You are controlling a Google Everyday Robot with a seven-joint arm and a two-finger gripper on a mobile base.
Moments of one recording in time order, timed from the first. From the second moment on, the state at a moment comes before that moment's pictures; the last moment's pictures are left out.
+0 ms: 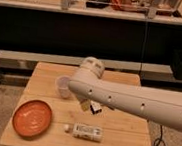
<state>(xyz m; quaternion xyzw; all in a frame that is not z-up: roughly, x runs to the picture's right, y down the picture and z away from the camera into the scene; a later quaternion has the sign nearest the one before) -0.040 0.109 0.686 -0.17 -0.09 -0.21 0.96</state>
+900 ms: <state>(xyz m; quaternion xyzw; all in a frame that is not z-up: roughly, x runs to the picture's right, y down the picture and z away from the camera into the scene) -0.073 0.133 0.715 -0.14 -0.16 -0.23 0.95</state>
